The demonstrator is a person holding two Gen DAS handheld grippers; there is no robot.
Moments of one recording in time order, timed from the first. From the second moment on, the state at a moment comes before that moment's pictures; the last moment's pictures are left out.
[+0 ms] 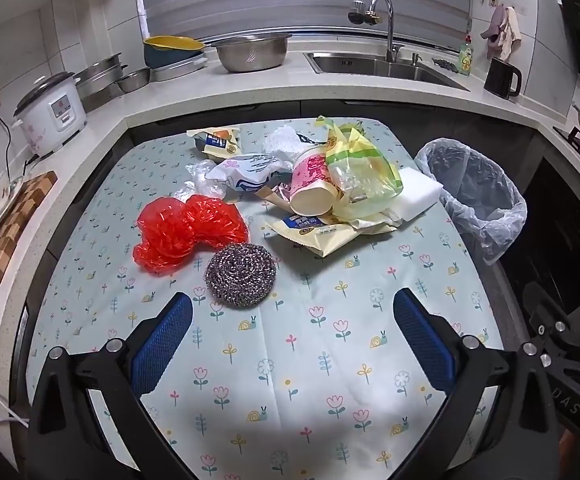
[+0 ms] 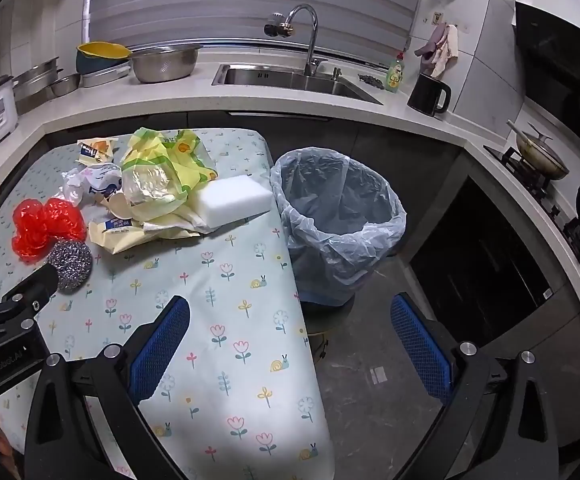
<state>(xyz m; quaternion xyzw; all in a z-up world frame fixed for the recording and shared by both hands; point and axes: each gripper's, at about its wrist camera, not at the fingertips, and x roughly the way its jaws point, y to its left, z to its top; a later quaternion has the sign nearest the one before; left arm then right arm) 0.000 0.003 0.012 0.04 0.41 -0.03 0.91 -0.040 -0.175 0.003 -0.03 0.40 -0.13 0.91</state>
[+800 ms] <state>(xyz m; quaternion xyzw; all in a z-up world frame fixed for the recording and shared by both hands) 0.002 0.000 0.002 0.03 0.41 -0.03 0.91 -0.034 -0.176 -0.008 -0.04 0.40 -0.13 0.91</state>
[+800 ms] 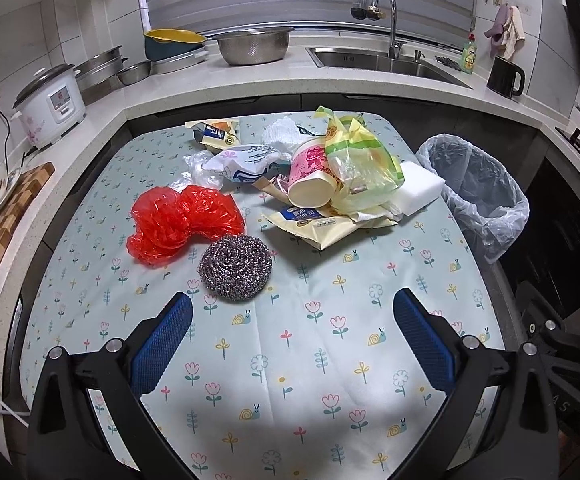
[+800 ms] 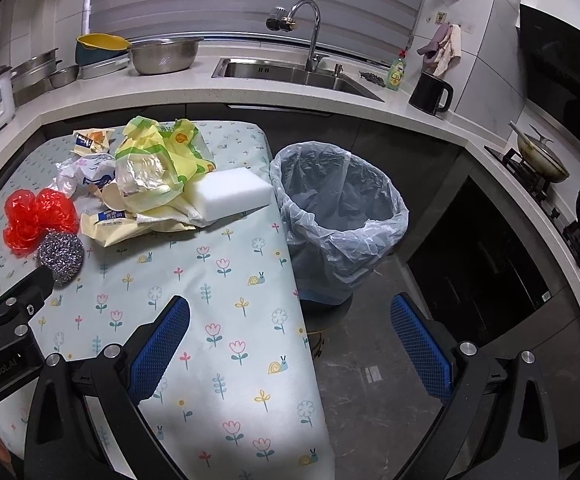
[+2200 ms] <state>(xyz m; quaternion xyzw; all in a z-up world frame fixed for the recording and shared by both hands) 0.000 -0.001 0.006 0.03 0.40 -0.03 0.91 -0.038 -0.182 -0.001 -0.03 0.39 -0.14 0.91</state>
